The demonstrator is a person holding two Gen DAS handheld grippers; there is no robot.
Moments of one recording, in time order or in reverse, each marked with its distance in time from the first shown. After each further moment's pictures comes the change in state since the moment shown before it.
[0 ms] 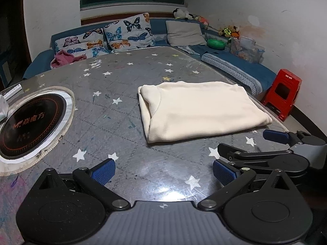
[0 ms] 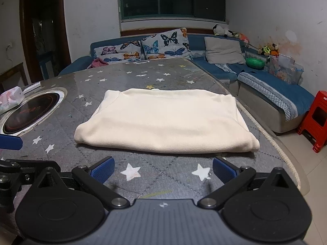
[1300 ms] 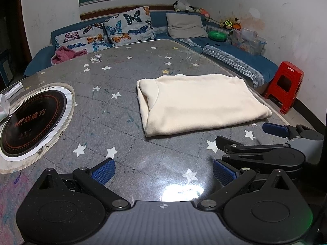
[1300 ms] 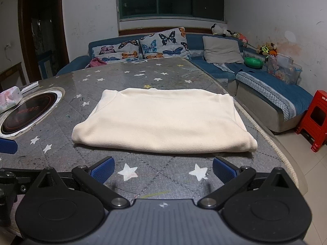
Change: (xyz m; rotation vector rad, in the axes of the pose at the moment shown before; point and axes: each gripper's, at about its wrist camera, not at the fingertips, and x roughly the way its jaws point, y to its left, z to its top) left arm 0.000 -0.008 0.002 0.009 0.057 0.022; right arm 0.001 -0.001 0.001 0.002 0.004 -0.009
